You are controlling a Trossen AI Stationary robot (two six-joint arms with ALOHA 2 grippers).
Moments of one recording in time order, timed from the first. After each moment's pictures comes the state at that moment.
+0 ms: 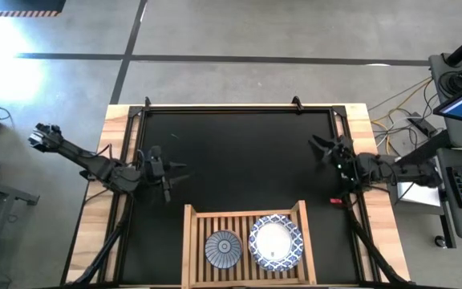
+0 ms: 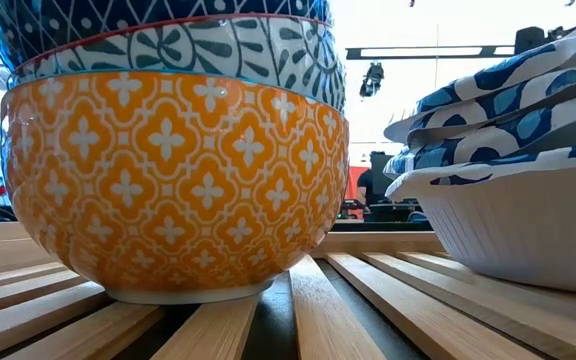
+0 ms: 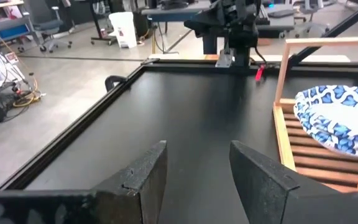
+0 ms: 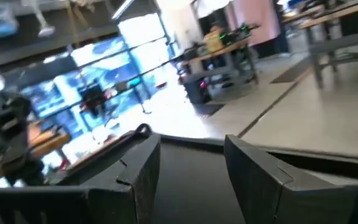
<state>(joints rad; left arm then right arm) -0.45 0.71 0.47 -0.06 -0.75 -0.15 0.05 0.00 0.01 0.10 0.73 0.30</state>
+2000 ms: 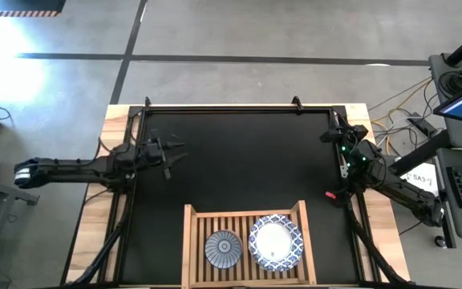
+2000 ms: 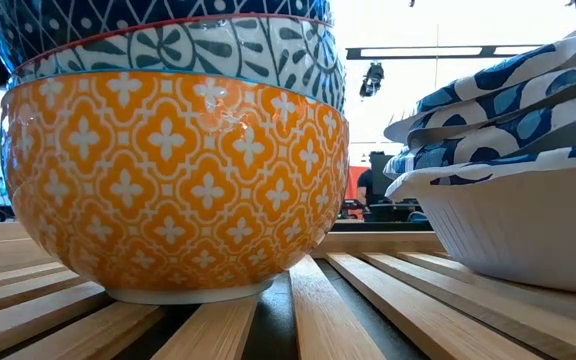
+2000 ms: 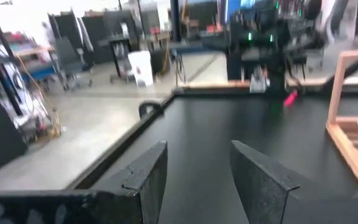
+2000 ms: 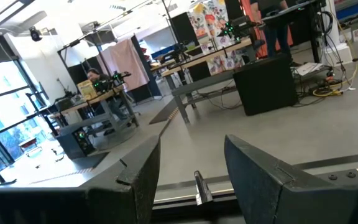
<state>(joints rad) 0.16 0.51 0.16 0.31 -0.20 0.12 -0.58 0.03 0.01 0.11 0.73 0.30</state>
